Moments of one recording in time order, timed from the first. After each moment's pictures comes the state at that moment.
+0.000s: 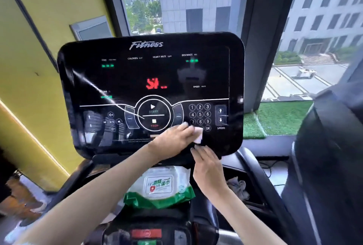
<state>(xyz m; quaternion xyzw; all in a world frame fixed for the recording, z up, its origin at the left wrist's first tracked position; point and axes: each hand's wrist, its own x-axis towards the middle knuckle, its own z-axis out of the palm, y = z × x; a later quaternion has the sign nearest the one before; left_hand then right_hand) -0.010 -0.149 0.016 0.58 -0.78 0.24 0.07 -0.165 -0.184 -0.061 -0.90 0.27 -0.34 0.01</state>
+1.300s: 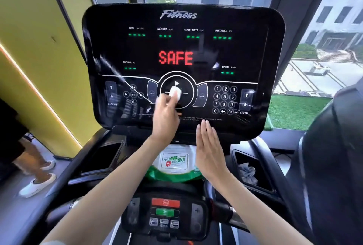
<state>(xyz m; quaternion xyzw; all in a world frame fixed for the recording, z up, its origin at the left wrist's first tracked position) 0.020 -0.107 -0.005 0.76 -0.48 0.19 0.39 -0.137 -0.151 -0.065 -0.94 0.27 -0.22 -0.05</state>
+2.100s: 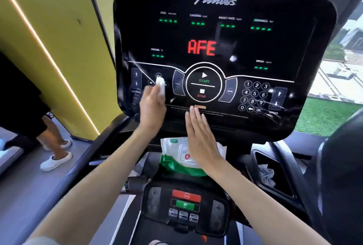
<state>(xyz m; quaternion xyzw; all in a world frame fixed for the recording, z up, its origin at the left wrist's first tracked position) 0.080 -0.041 0.000 0.82 -0.33 0.18 0.44 -0.074 -0.110 -0.047 -0.96 0.16 -0.22 -0.03</state>
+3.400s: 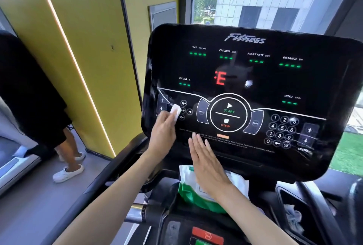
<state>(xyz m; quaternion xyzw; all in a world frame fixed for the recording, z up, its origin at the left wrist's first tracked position) 0.115 -0.015 -0.013 0.80 -0.41 0.22 0.38 -0.041 -0.101 -0.053 -0.98 0.07 -0.20 -0.05</state>
